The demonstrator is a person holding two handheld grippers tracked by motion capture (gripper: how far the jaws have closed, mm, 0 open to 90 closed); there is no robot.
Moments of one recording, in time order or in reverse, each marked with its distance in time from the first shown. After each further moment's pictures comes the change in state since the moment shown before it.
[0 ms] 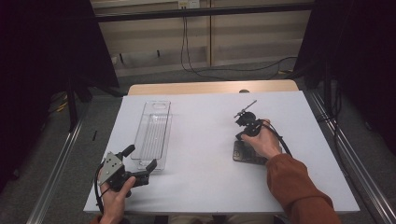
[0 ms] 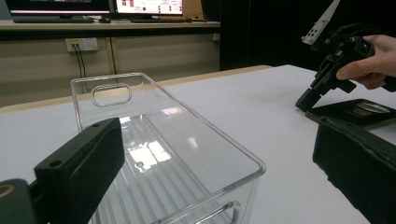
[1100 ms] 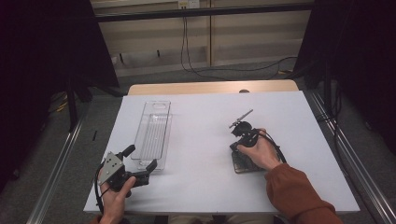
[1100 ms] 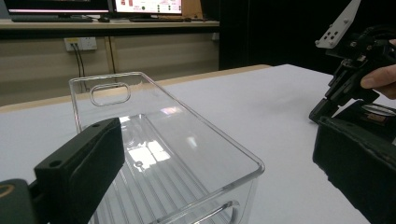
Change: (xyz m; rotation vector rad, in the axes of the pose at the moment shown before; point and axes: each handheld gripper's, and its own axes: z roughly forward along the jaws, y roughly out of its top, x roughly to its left) left arm -0.001 0.000 0.000 0.002 0.000 -0.007; right arm 0.035 -0.015 -0.004 -0.014 0.093 -0.045
